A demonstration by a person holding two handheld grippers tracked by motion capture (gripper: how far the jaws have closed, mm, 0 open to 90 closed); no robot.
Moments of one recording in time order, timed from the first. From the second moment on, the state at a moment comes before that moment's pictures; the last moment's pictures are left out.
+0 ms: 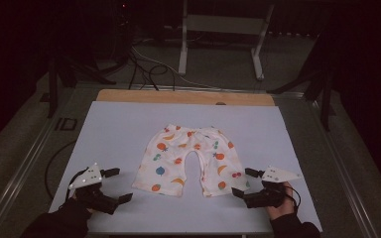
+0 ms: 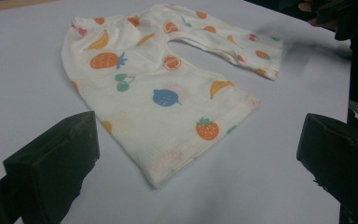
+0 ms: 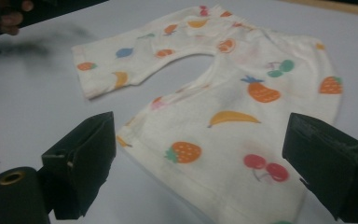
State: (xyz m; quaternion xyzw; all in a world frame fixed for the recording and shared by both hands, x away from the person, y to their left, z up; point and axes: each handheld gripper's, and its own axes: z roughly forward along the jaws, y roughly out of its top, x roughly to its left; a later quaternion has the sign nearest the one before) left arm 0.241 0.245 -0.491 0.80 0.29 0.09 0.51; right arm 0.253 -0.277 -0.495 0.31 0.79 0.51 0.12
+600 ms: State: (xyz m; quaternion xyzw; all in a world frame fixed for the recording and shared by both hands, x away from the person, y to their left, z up) left arm 0.235 0.245 -0.501 0.80 0.30 0.09 0.51; right arm 0.252 -0.287 -0.503 0.31 0.78 0.51 0.15
